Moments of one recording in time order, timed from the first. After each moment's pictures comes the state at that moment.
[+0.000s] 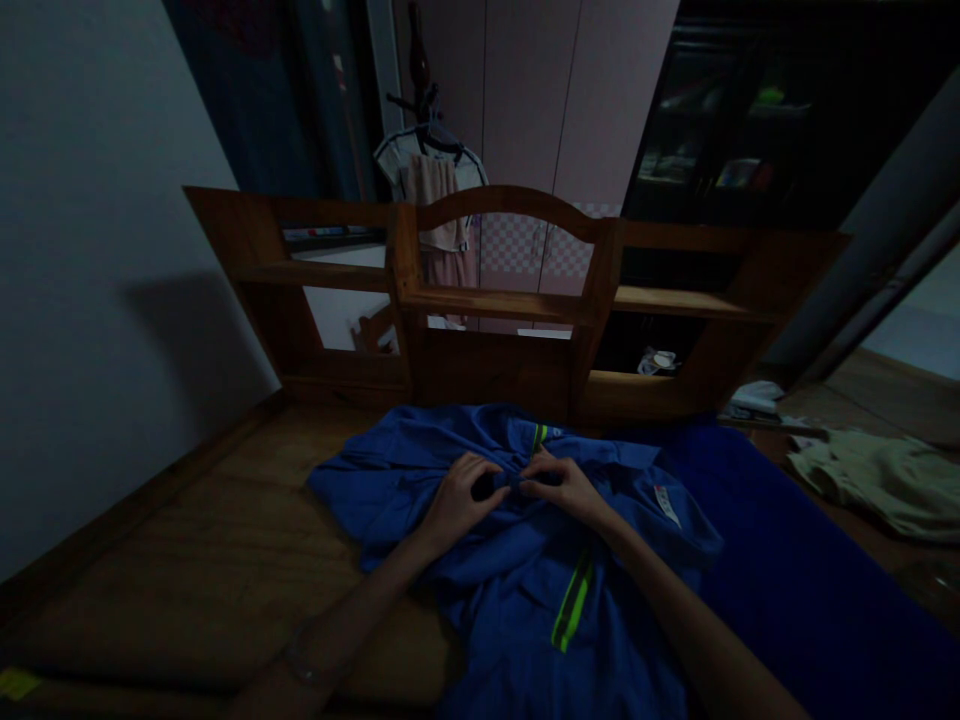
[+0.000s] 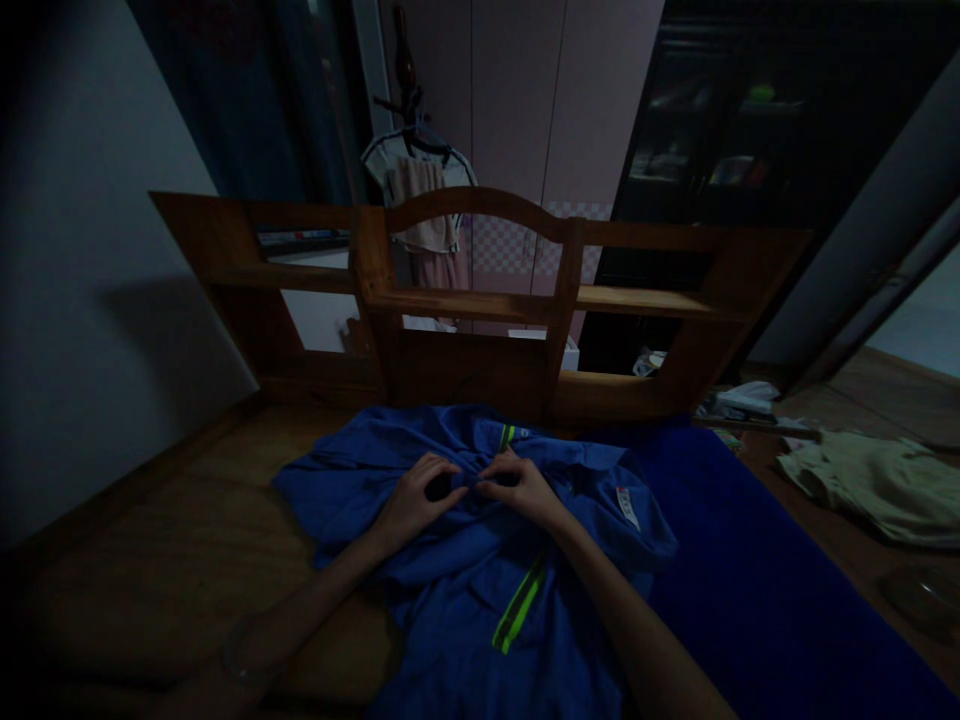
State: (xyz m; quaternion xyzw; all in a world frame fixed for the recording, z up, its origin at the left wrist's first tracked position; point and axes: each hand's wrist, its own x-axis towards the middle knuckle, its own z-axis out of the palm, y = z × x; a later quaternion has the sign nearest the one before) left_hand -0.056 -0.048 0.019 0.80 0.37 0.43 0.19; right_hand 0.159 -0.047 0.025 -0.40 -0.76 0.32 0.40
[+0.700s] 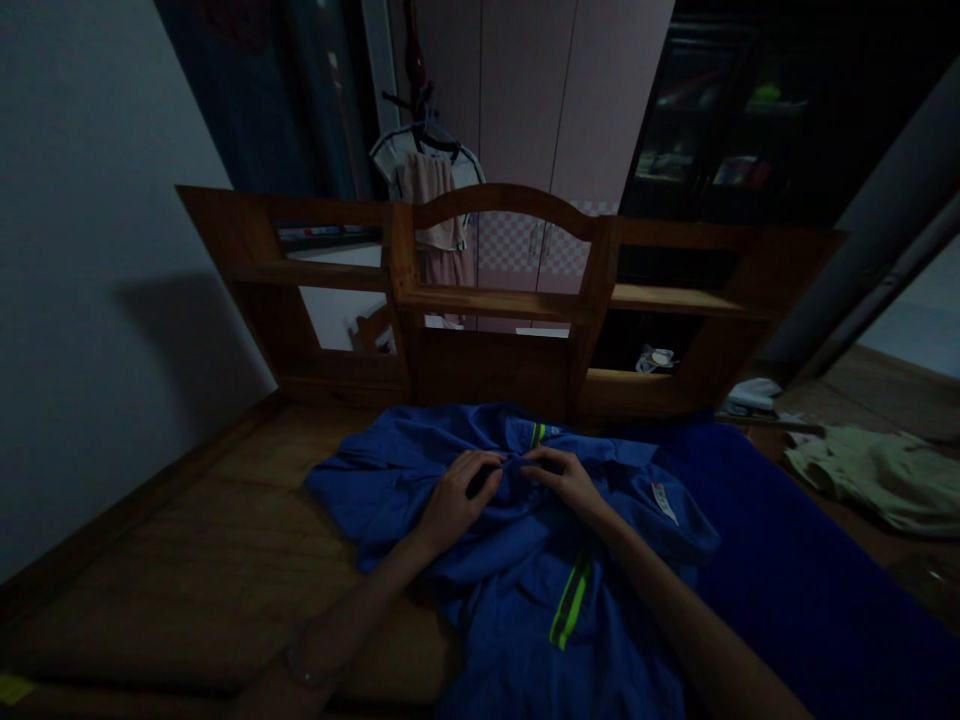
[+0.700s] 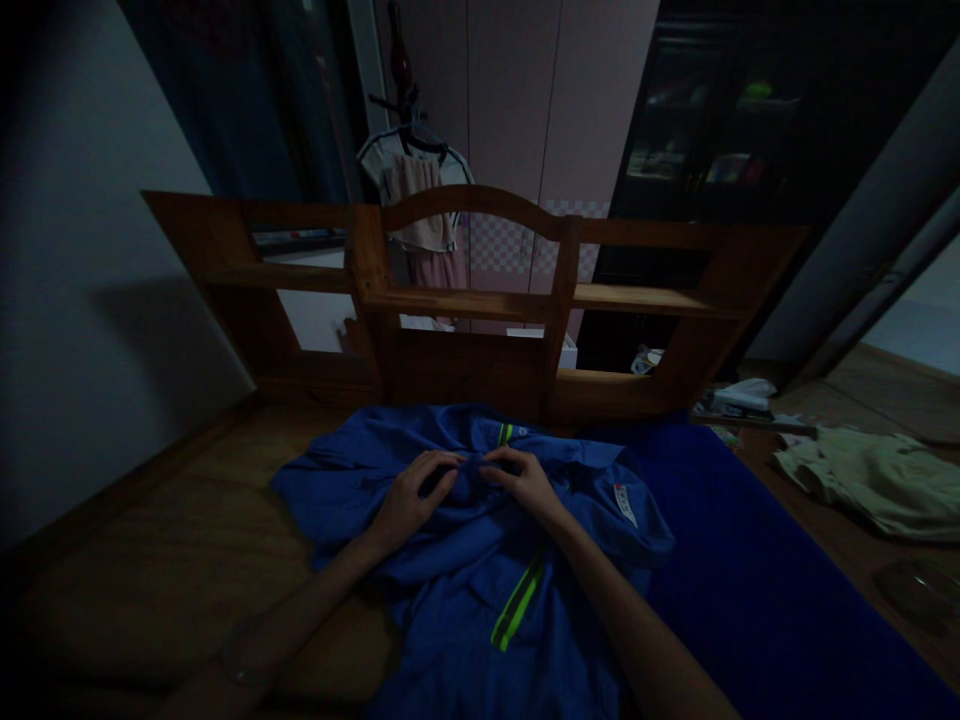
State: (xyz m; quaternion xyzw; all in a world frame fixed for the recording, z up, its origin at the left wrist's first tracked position) left_hand -0.055 -0.059 0.039 0.80 0.35 0.44 0.23; right_hand 0.159 -0.044 0.023 -0.42 -0.65 0.43 0.46
